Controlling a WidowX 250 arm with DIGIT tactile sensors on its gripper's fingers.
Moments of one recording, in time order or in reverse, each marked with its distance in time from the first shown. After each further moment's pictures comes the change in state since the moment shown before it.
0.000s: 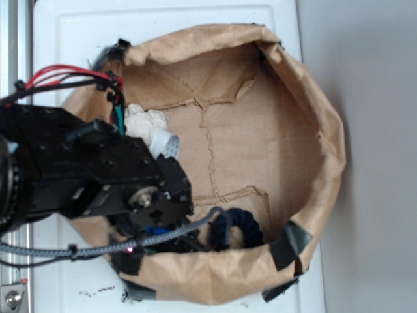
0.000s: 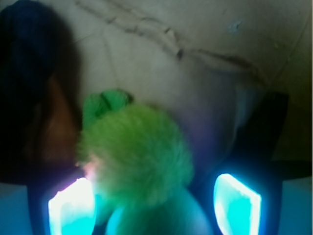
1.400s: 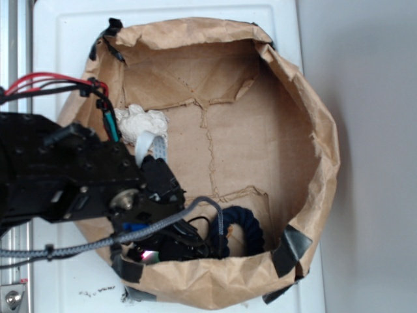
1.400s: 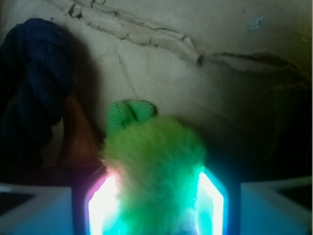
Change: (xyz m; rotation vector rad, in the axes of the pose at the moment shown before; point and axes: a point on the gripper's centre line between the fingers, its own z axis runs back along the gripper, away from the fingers) arm -0.001 0.010 -0.005 -0.015 -0.042 0.061
